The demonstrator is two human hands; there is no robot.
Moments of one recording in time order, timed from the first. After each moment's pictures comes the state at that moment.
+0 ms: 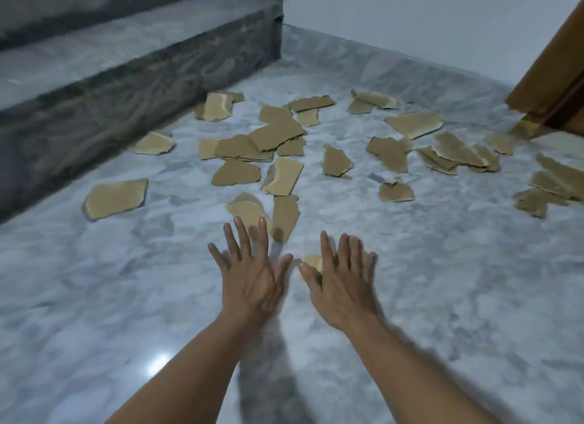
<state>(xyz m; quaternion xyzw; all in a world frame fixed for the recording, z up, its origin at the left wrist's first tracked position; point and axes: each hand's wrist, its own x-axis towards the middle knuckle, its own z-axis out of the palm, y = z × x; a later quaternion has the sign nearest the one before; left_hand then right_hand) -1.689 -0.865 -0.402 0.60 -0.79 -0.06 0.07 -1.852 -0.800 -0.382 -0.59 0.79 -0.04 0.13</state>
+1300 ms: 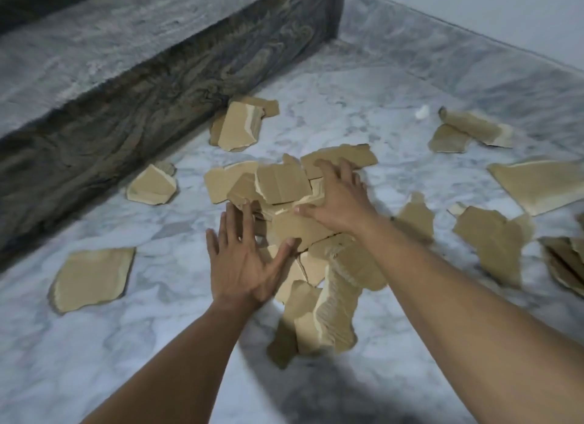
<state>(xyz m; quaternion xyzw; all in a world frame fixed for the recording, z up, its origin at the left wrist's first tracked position) -1.709 -1.115 -0.385 0.70 -0.69 -0.13 0.10 -1.908 -1.195 -0.348 -0.66 0.70 -0.08 0.25</state>
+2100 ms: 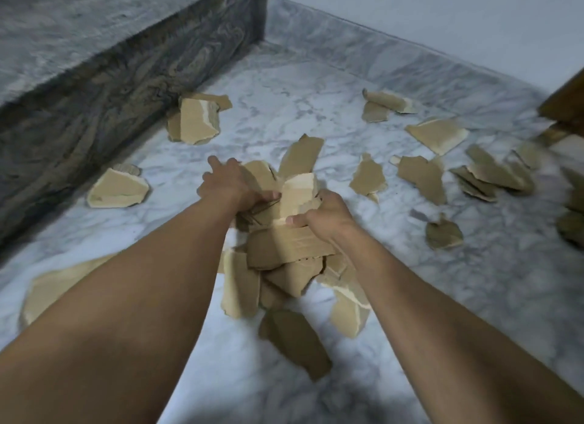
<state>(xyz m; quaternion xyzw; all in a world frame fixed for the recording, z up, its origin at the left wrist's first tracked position) -1.702 -1.209 -0.336 0.65 -0.72 -0.23 -0.06 -1.840 -1.089 -0.340 -0.30 0.80 -0.31 0.42</state>
